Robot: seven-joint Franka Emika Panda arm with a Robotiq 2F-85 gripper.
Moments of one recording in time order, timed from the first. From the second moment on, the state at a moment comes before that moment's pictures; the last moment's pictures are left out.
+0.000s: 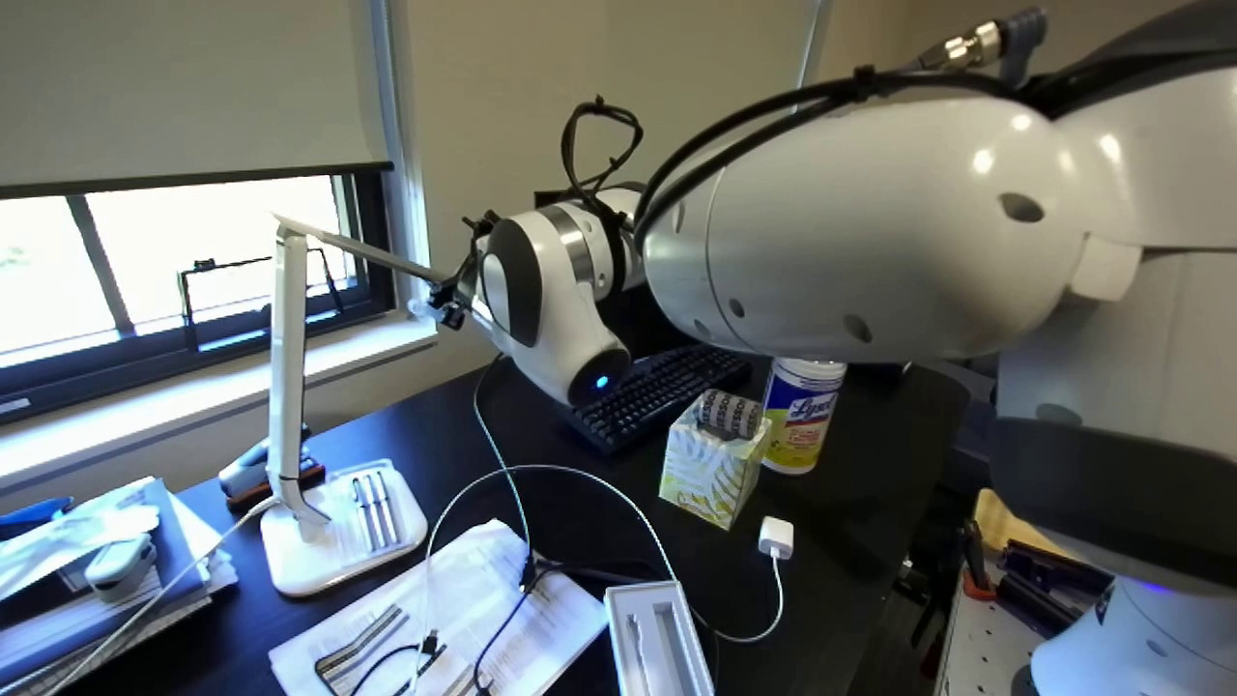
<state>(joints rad) 1.23 1.12 -1.26 -1.69 -2.17 2.73 2.43</state>
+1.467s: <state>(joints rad) 1.31 1.11 -1.35 -1.71 -2.17 2.61 2.48</state>
